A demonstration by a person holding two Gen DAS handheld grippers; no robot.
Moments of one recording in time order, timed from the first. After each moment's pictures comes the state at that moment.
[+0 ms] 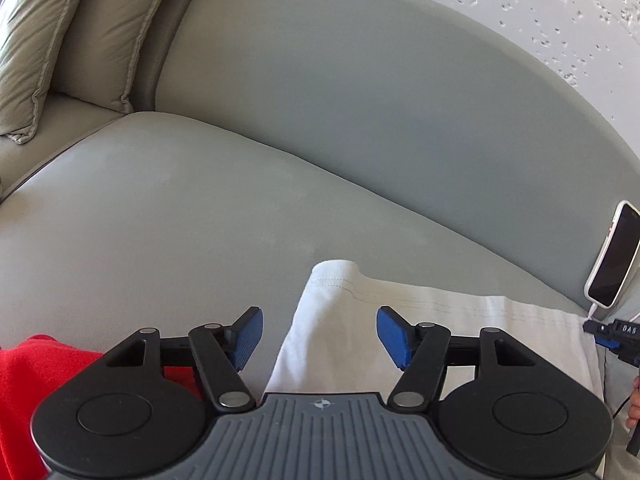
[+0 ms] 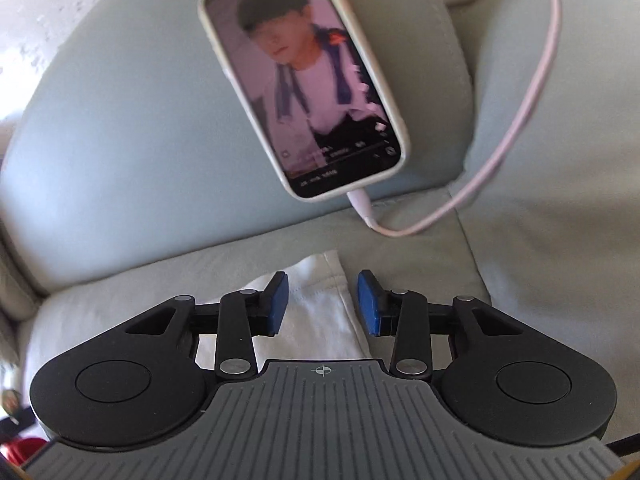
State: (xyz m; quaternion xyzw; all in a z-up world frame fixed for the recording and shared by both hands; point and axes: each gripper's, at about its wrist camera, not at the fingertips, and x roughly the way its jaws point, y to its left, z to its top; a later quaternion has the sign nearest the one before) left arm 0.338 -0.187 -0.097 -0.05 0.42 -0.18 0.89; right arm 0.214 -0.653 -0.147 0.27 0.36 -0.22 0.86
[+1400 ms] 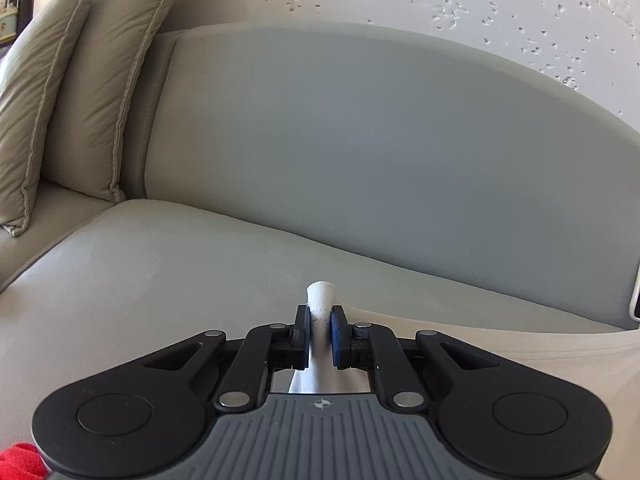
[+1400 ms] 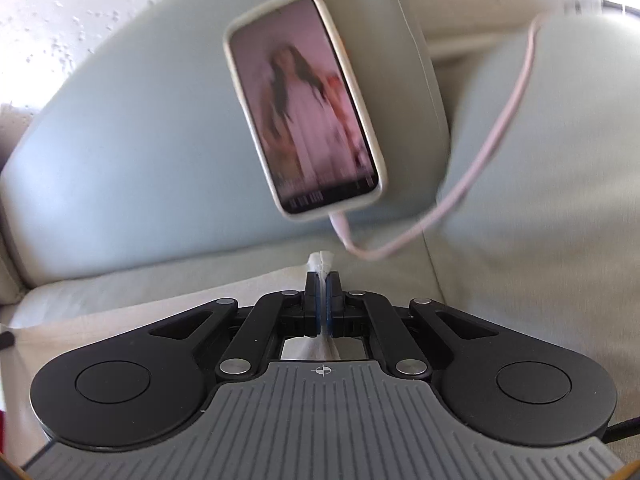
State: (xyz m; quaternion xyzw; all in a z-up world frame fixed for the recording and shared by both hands) left arm 0.342 -0.248 -0.107 0.03 0.32 -0.17 0.93; right arm 0.165 -0.647 -0.138 0.22 0.26 -0.23 0.91
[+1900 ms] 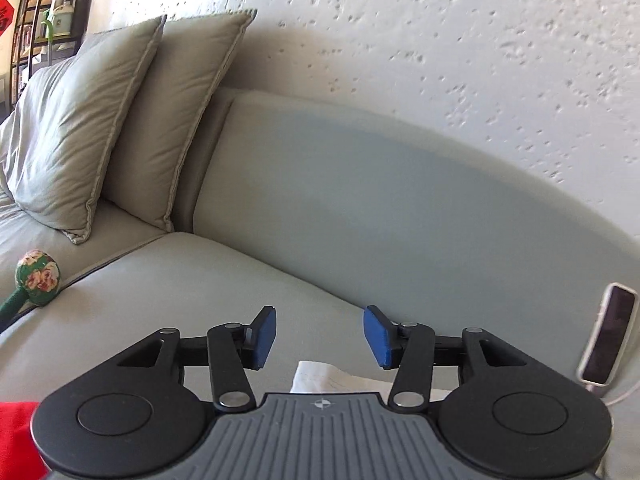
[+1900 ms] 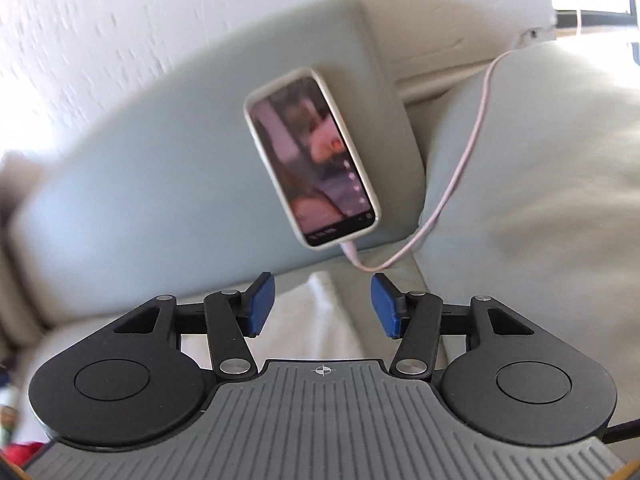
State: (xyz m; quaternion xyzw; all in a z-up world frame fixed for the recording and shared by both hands) left arm 0.263 -0.195 0.010 -0.05 0.28 -0.15 0.95; right arm 0.106 -0.613 -0.050 0.32 0.24 -0.25 0.88
